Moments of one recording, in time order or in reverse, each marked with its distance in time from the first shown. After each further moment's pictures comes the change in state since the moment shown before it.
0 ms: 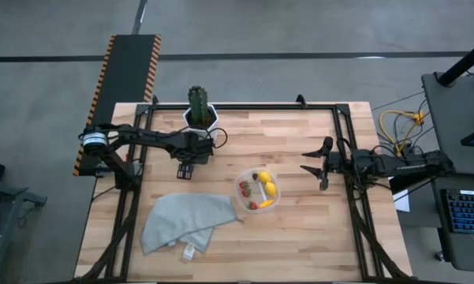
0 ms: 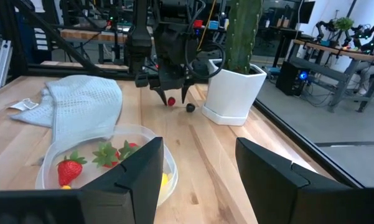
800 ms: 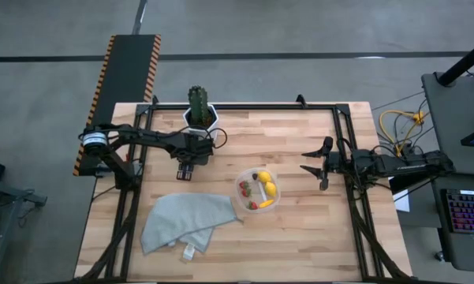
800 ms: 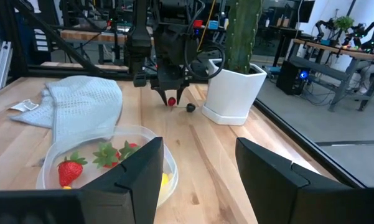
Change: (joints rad) left arm 0.000 0.002 -0.002 0.002 0.044 -0.005; right arm 0.000 0.000 0.000 0.000 0.000 0.007
